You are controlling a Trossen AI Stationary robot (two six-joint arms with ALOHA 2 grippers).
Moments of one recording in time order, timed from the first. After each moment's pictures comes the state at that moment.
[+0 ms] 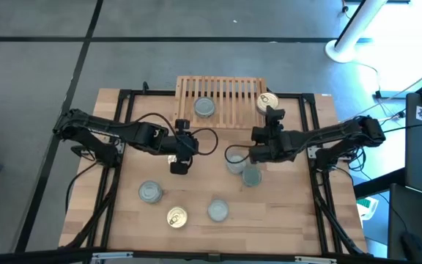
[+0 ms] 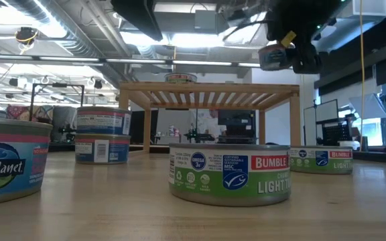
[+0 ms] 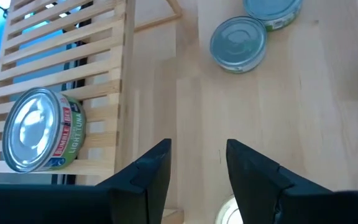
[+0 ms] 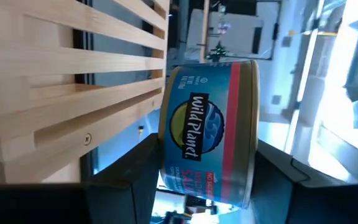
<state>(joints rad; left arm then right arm) -0.15 1.48 1.36 -0.87 -0.43 0.10 0.12 1.46 1.12 -1.15 1.32 -0.07</state>
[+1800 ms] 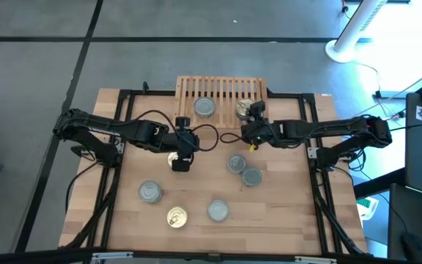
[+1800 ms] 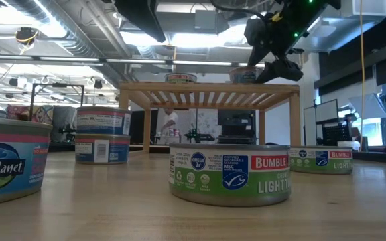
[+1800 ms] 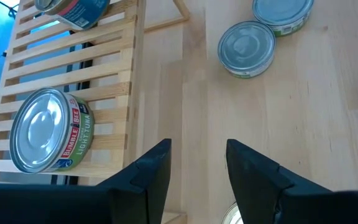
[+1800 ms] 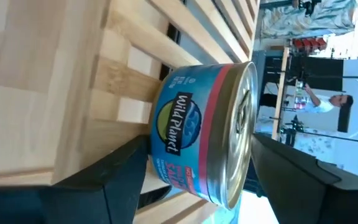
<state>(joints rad) -0.12 1.48 1.36 -0.85 -0.43 0.10 -0.04 1.37 1.02 -0.48 0.80 -0.76</state>
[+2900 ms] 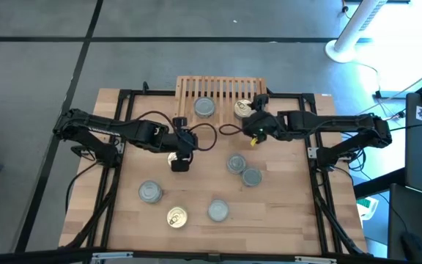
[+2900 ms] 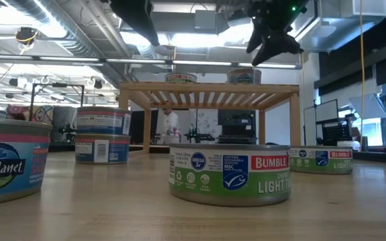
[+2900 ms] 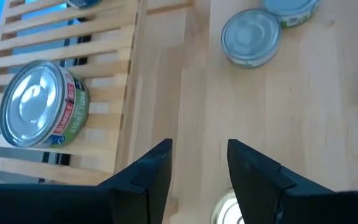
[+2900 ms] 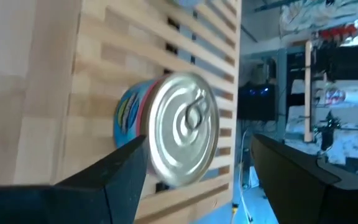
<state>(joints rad) -0.12 1.48 1.36 -0.90 -0.43 0.01 -0.06 1.37 1.23 -0.74 0.71 -0.59</state>
